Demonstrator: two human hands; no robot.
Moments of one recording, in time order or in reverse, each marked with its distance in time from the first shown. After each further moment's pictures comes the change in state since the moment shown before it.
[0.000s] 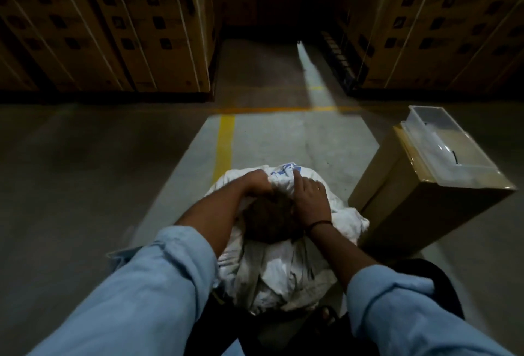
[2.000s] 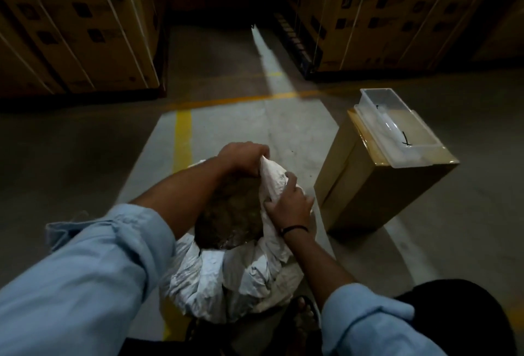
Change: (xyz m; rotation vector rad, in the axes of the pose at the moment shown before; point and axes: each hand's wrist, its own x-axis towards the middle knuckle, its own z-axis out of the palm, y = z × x) left_hand 0.079 0.070 -0.014 0.533 0.091 0.215; right_hand -0.010 0.034 0.009 0.401 0.088 0.529
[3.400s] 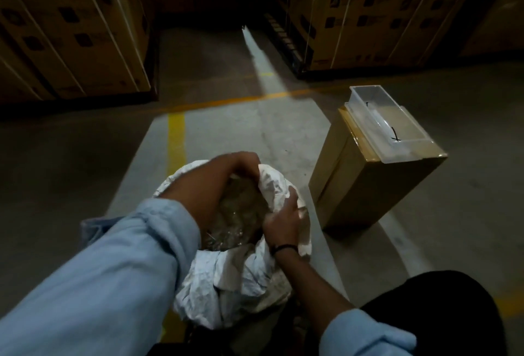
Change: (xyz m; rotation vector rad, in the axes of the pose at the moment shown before) left_hand 0.024 0.011 0.010 -0.221 -0.383 -0.093; right_hand -0.047 -0.006 -0.006 0.395 0.034 0.239
